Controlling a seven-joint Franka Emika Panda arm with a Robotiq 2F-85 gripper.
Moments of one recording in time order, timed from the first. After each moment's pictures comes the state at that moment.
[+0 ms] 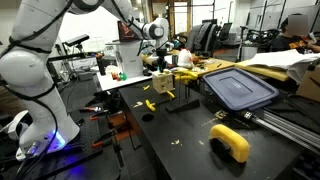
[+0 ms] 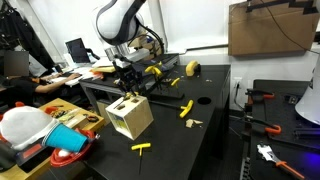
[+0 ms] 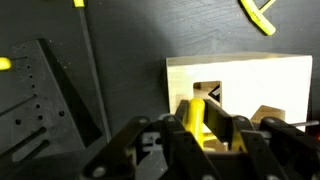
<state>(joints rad) 0.22 0.59 0.04 -1.58 0.00 2.10 0.44</state>
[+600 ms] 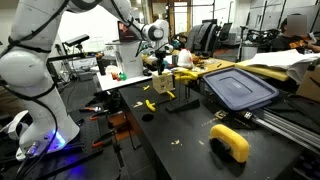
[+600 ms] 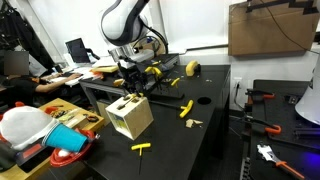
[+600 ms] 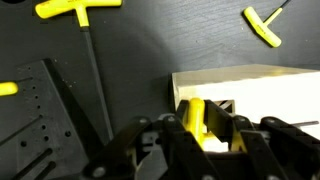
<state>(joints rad) 0.22 0.57 0.04 -1.64 0.04 2.10 0.44</state>
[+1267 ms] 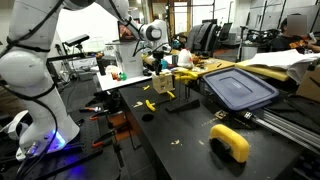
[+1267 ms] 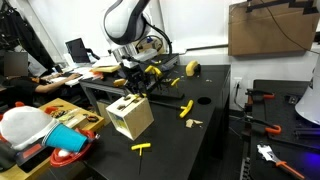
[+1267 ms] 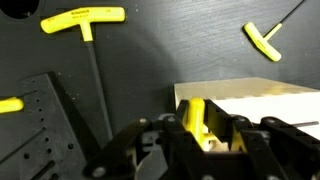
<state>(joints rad) 0.22 0.53 0.04 -1.71 0.04 2.11 0.44</state>
